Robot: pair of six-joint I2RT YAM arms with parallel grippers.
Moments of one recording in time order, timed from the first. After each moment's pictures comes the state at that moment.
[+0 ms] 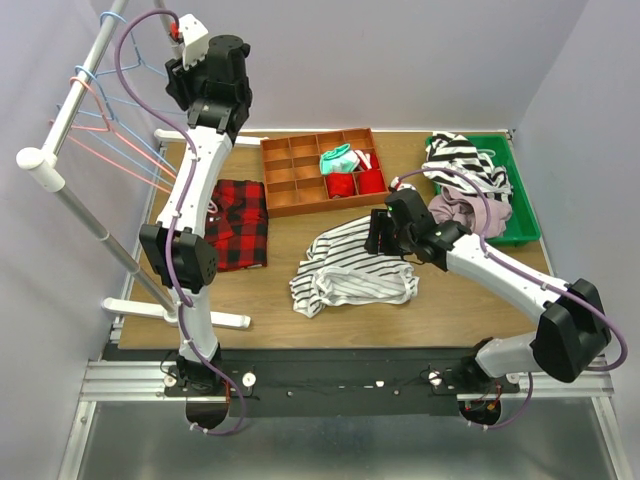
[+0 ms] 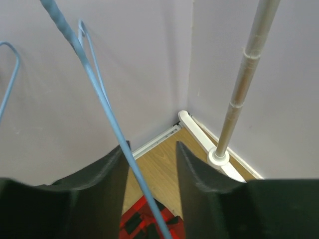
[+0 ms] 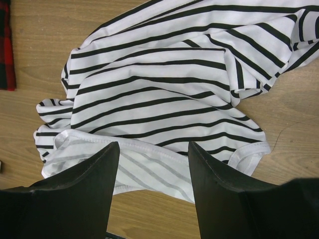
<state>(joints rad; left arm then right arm) -0.22 2.00 2.28 -0.44 -1.15 -0.15 0.65 1.37 1.00 -0.45 0.13 0.54</state>
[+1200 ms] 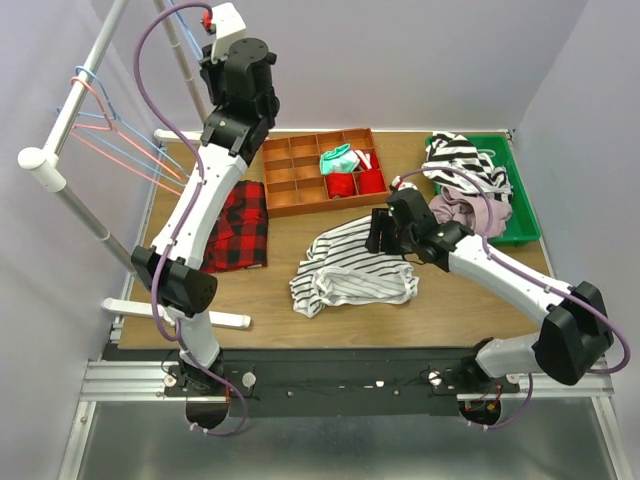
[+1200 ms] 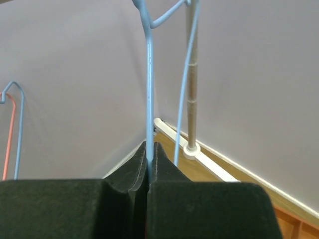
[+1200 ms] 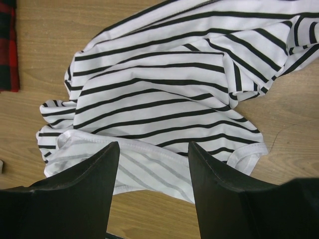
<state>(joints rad) -0.40 1.84 2.18 -0.30 -1.13 0.06 0.65 1.37 1.00 -0.44 0.14 0.53</state>
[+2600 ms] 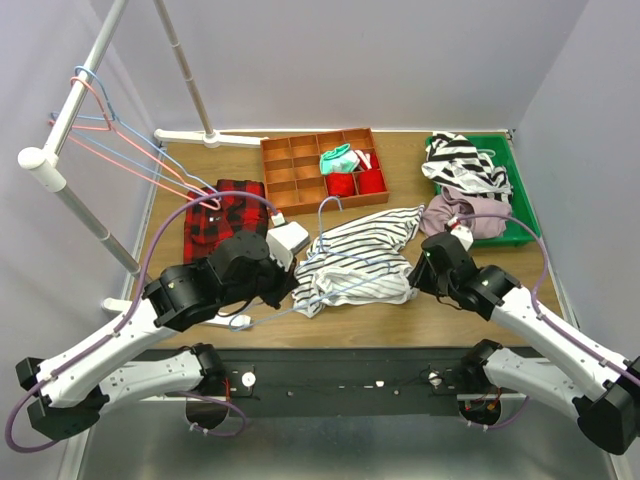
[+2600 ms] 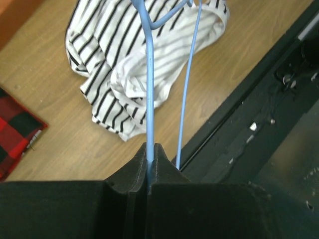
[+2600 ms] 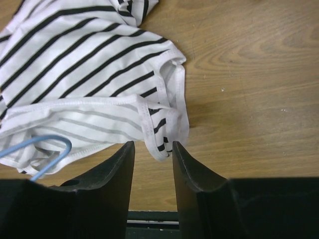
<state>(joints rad) -0.99 0.85 1.07 -0.81 -0.05 -0.21 0.65 0.91 0.70 -0.68 0.32 0.85</state>
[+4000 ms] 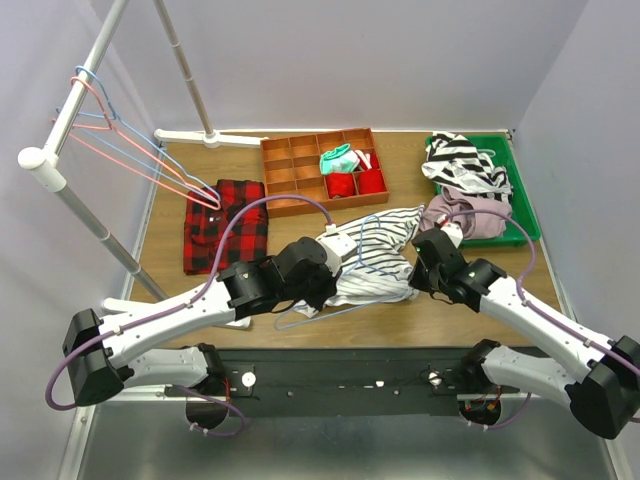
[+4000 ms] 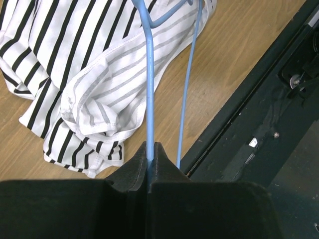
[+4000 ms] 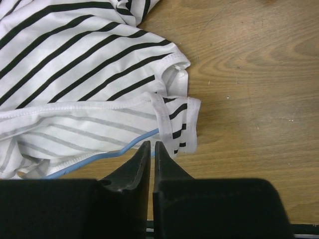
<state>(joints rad) -1.08 1.12 0.93 -0.50 -0.03 -0.26 0.65 1.01 0.70 -0.62 0.30 0.83</state>
